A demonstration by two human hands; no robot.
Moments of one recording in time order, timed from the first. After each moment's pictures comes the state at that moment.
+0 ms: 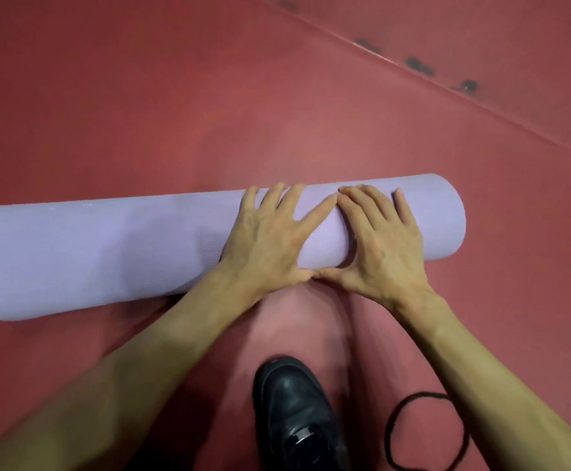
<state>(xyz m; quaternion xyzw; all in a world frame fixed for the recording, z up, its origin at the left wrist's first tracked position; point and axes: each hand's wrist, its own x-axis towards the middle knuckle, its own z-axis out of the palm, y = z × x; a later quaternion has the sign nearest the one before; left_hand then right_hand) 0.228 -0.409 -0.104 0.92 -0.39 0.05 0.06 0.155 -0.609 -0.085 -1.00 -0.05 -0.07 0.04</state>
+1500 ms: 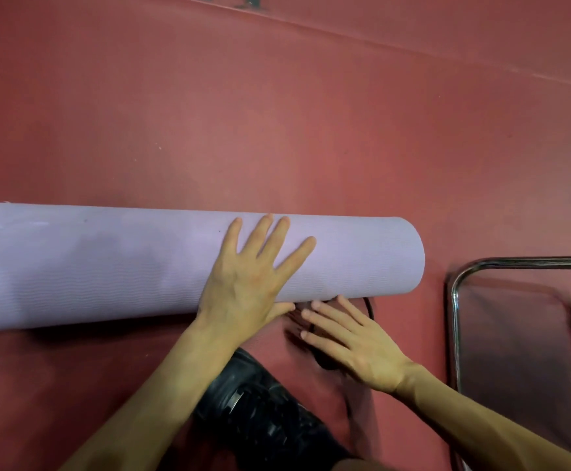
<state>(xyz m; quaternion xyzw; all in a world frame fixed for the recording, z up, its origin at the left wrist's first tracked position) 0.102 -0.497 -0.113 0.77 -0.63 0.03 0.08 -0.153 -0.636 -0.127 -1.00 -0.08 0.03 0.02</state>
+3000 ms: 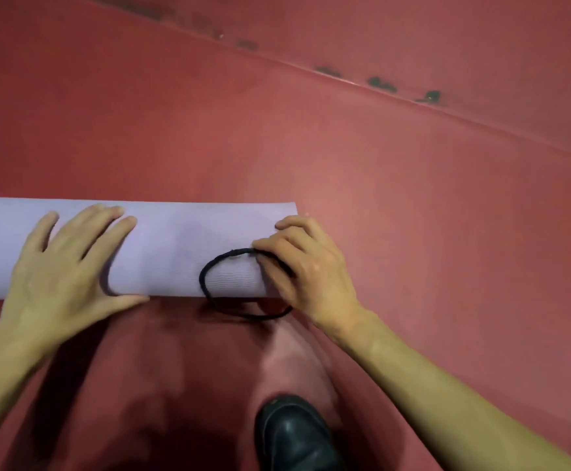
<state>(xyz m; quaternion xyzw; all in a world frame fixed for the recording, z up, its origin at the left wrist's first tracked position) 0.294 -0.218 -0.104 0.93 -0.36 0.10 0.05 0.185 -0.550 -0.095 -0.93 -0.09 -0.23 0.27</state>
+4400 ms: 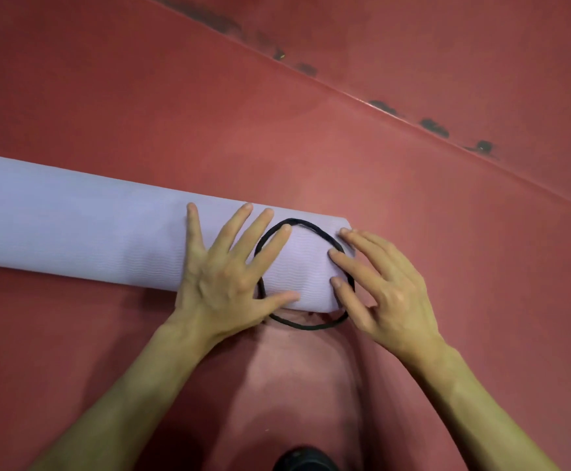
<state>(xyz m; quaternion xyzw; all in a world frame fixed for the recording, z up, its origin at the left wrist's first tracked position) 0.291 -0.341 -0.130 0.91 -0.33 0.21 0.13 0.212 -0.592 -0.095 -0.95 -0.14 -0.20 0.18</state>
